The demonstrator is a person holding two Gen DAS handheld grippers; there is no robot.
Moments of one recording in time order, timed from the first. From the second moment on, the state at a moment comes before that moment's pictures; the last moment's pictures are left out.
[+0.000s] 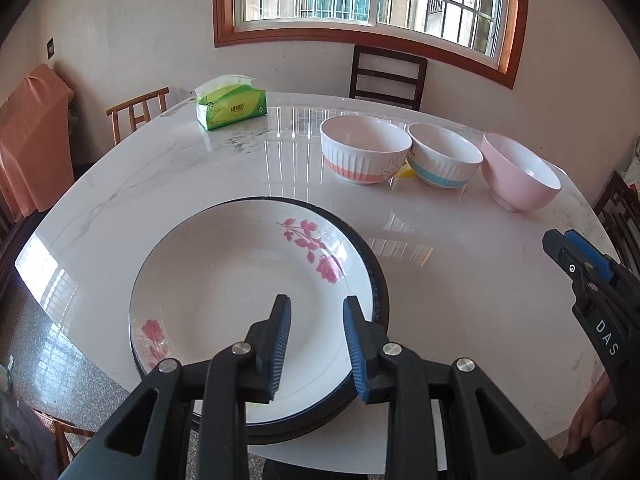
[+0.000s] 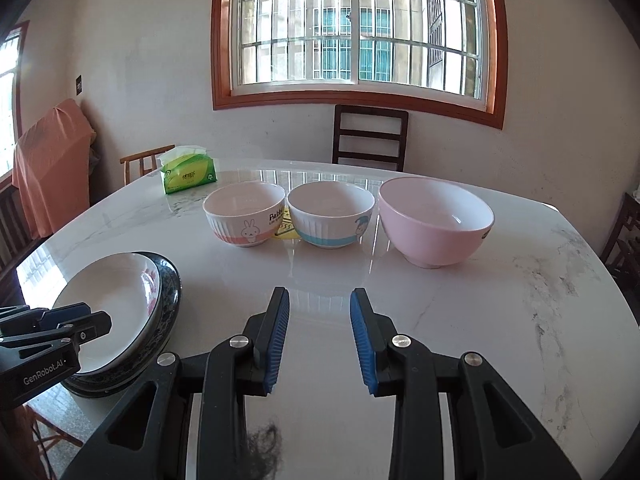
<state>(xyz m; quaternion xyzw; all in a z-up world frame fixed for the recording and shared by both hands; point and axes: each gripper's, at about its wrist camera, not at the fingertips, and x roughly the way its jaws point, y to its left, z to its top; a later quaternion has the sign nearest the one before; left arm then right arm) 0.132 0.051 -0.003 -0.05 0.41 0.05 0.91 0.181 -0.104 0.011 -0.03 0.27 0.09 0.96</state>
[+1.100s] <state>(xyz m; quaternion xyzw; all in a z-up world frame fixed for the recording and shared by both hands) 0.218 -0.077 0.020 -0.03 0.43 -0.07 0.90 0.214 -0.209 -0.007 0.03 0.30 0.04 0.95</state>
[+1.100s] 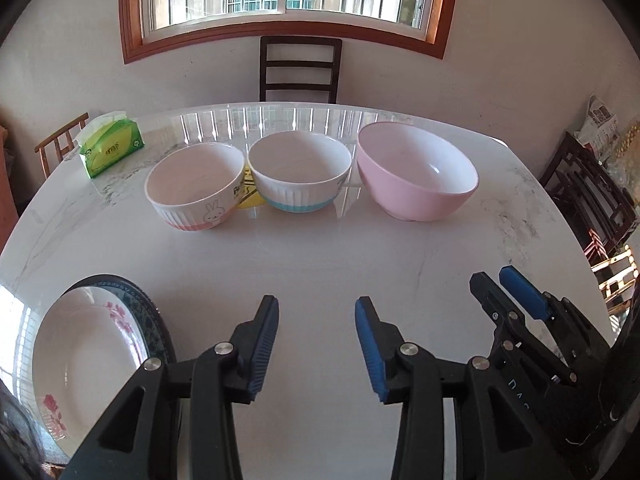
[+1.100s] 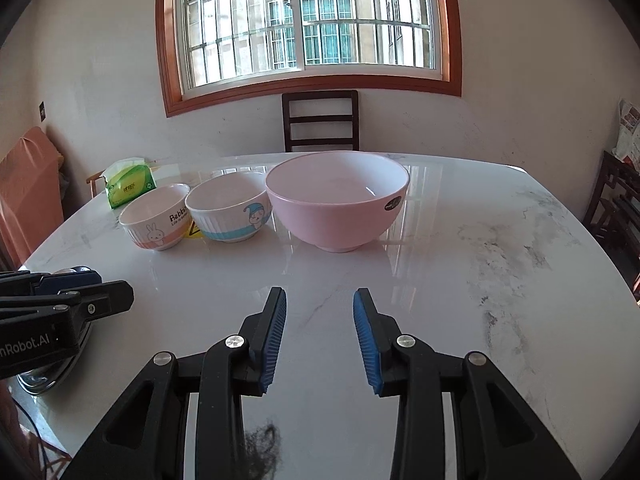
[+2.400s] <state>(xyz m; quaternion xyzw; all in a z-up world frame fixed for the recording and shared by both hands) 0.408 -0.118 -0.020 -0.20 0.55 -0.12 0.80 0.430 -0.298 -0.014 0.10 0.49 0.09 0.86</state>
